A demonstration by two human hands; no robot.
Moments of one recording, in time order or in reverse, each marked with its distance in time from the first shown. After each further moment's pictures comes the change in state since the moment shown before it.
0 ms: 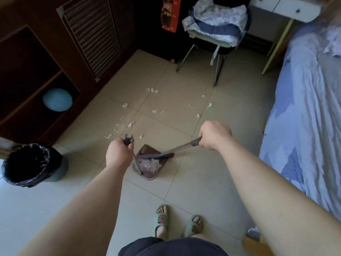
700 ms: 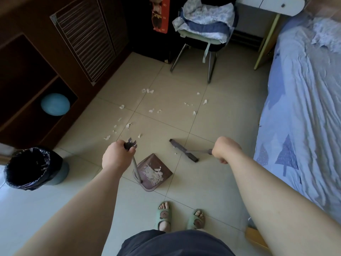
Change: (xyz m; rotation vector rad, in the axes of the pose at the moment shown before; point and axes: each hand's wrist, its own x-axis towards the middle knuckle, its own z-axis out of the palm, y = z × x) left_hand -0.043 -0.012 -0.001 0.165 -0.022 0.119; right_hand -0.052 0.052 0.058 0.243 -0.222 0.381
